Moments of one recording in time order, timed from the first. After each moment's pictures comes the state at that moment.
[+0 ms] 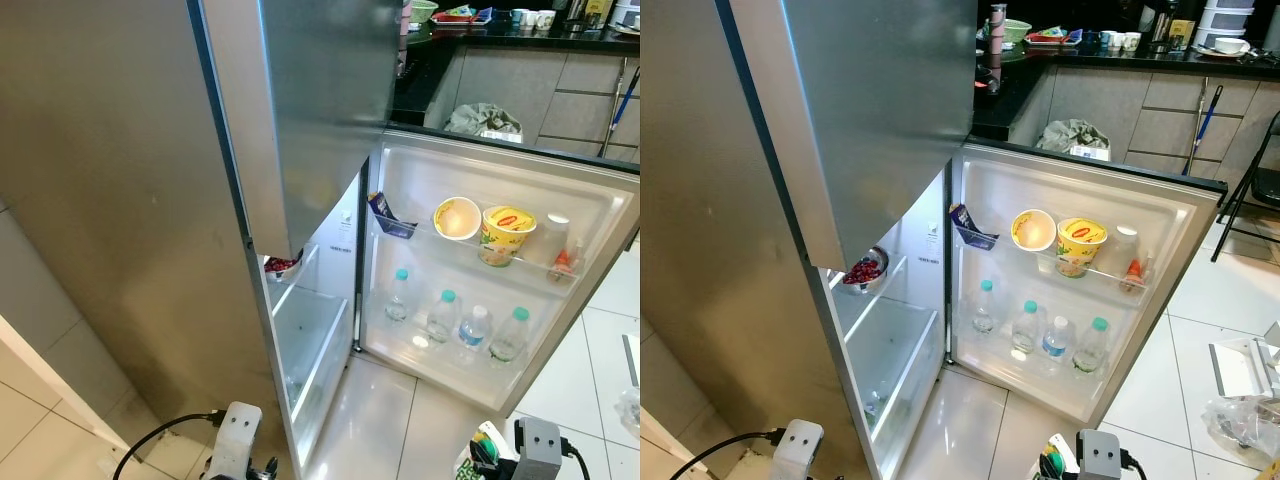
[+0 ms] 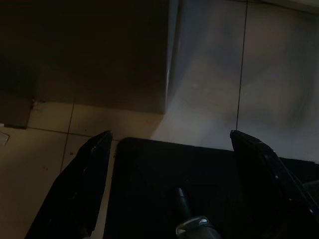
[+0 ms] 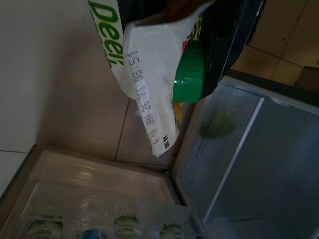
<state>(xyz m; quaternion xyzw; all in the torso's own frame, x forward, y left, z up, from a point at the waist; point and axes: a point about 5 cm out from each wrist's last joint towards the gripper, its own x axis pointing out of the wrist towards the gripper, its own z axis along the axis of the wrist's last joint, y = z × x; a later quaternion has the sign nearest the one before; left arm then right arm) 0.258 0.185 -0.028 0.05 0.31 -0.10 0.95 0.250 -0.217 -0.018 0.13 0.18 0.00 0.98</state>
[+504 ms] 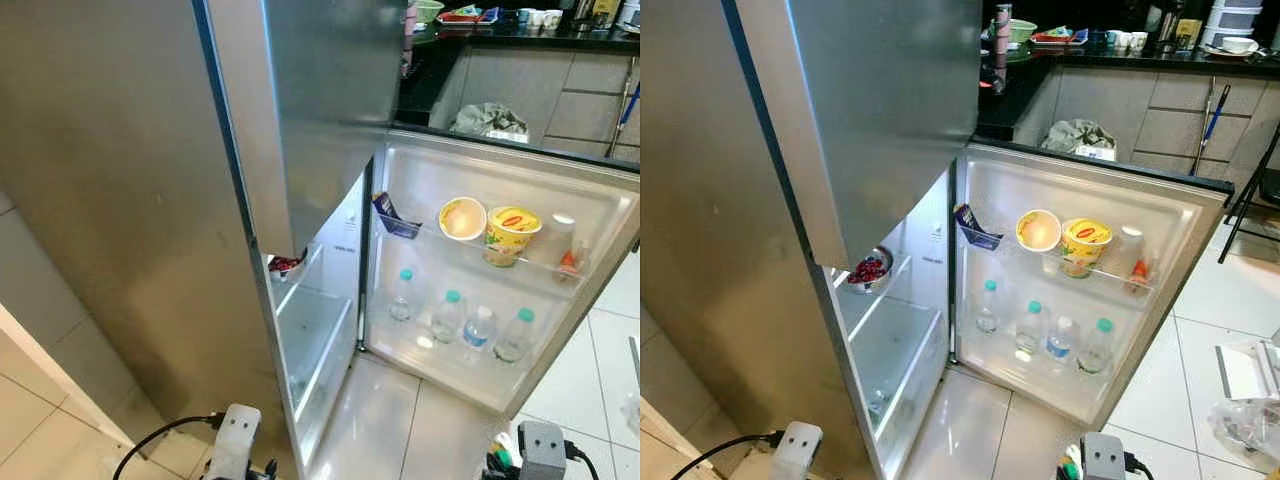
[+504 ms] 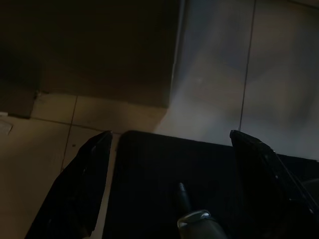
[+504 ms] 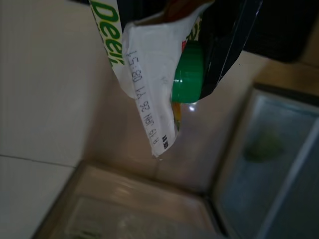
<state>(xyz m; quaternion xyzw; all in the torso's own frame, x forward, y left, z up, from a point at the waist) 0.254 0.189 -0.032 0.04 0.32 -0.08 0.94 0.242 -0.231 -0.027 0.06 0.23 -0.07 0.97</state>
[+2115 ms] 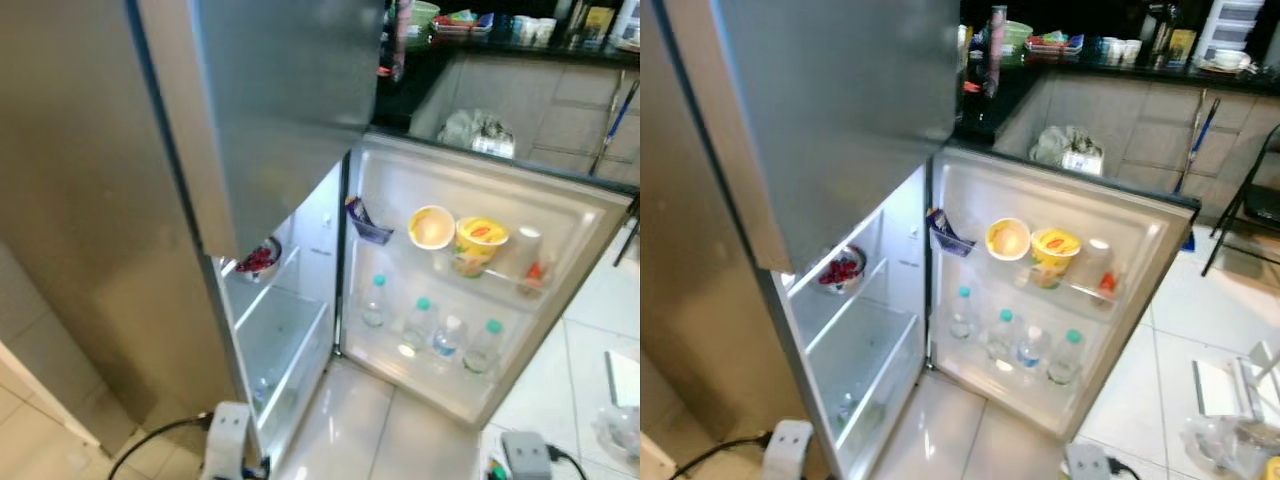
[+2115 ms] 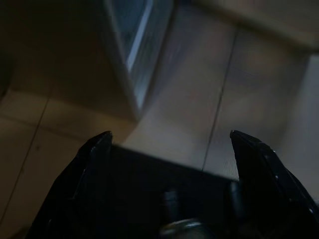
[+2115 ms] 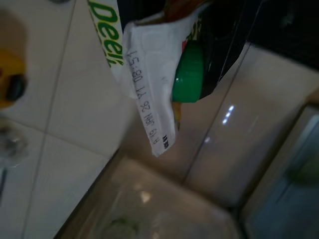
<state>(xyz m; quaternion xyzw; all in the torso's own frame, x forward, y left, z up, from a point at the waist) 0.254 0.193 -0.033 0.00 0.32 -0.04 0.95 0.237 -0.224 -0.033 -0.01 0.26 -0.03 0.96</state>
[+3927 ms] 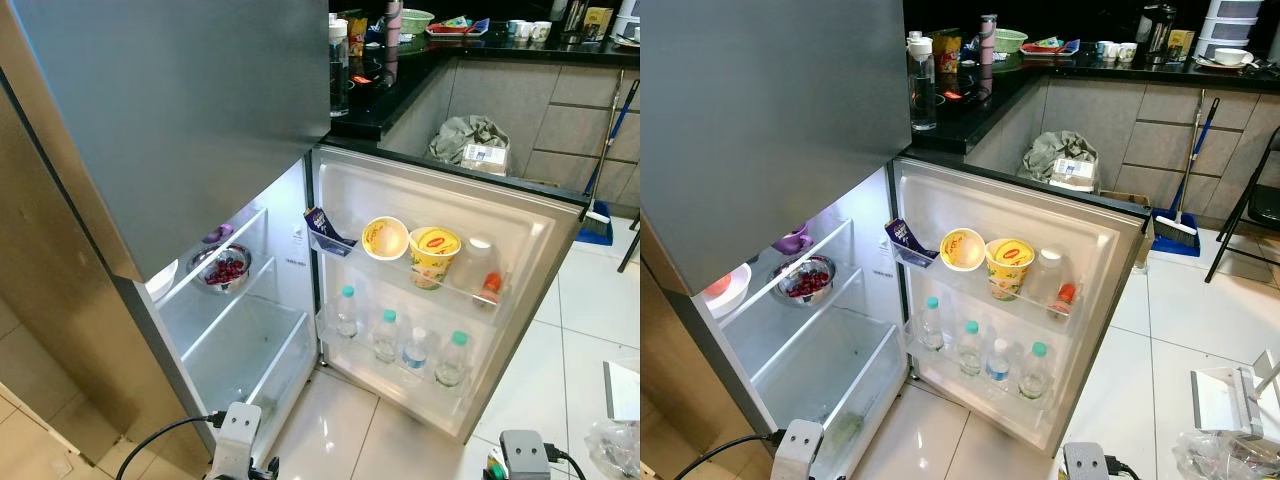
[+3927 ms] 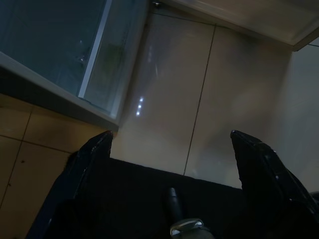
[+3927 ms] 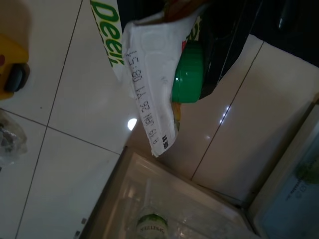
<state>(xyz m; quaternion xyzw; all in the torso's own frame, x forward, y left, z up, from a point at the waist) 0.256 0.185 -0.032 0.03 0.32 -0.08 0.94 0.237 -0.222 -0.035 -0.01 0.26 -0.04 0.96</state>
